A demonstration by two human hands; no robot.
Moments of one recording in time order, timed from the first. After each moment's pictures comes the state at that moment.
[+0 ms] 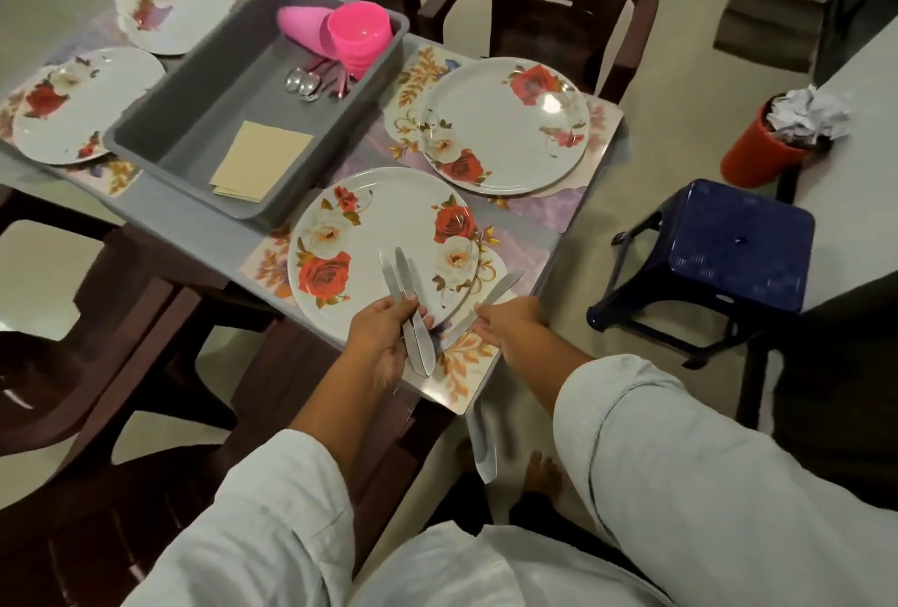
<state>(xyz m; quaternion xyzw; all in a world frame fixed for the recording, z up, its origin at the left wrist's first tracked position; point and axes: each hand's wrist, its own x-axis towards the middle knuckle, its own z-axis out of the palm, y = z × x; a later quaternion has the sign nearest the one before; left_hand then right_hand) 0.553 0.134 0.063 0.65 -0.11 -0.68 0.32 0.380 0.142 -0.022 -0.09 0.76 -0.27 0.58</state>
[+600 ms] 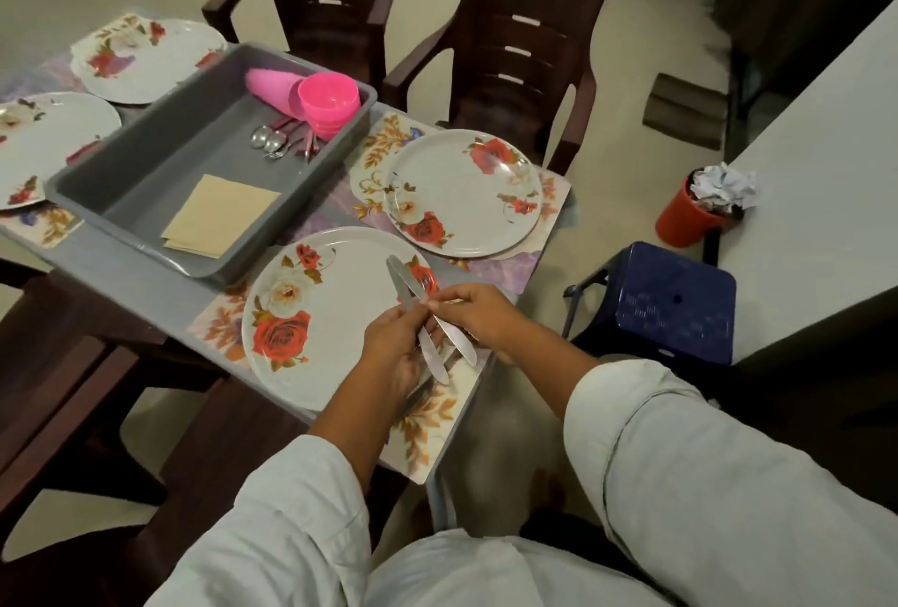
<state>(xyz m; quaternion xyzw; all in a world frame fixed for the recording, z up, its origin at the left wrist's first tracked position) 0.481 0.093 0.090 0.57 -0.10 -0.74 0.35 0.343 0.095 0.081 -0.38 0.65 -0.29 0.59</state>
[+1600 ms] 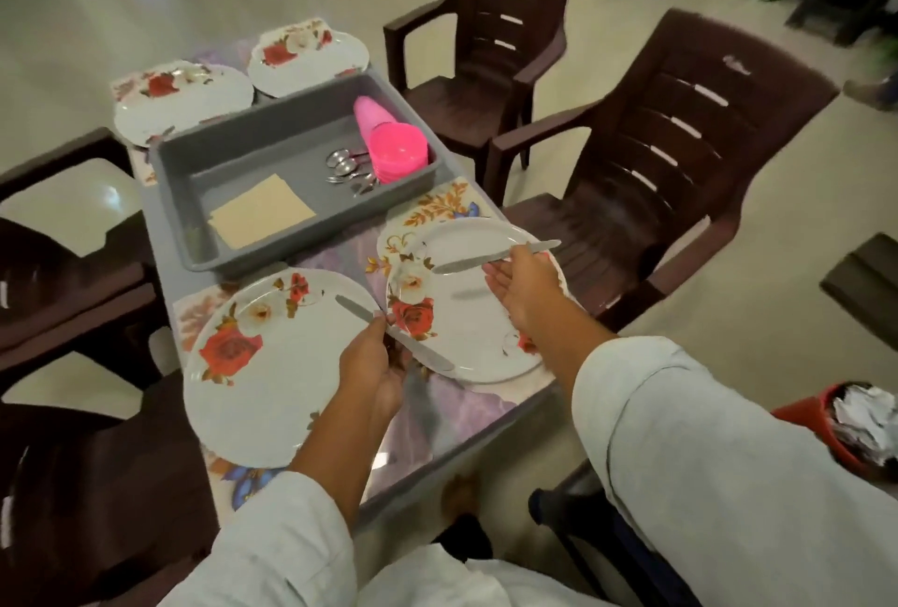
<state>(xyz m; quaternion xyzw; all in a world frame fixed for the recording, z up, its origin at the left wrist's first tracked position) 0.353 -0.024 0.095 0.58 0.15 -0.53 0.60 0.207 -0.166 0.097 -0.16 0.57 -0.41 0.69</state>
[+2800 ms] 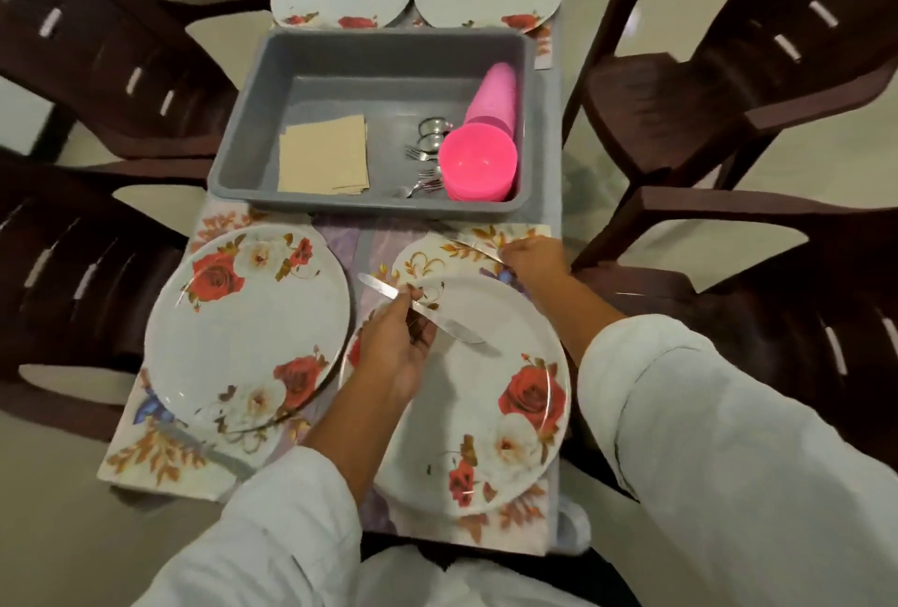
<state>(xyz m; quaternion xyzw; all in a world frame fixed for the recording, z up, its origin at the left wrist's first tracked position) 0.313 -0.210 0.063 0.53 0.32 -0.34 0.71 0.294 -0.419 -0.008 -0.64 0.55 0.04 0.53</state>
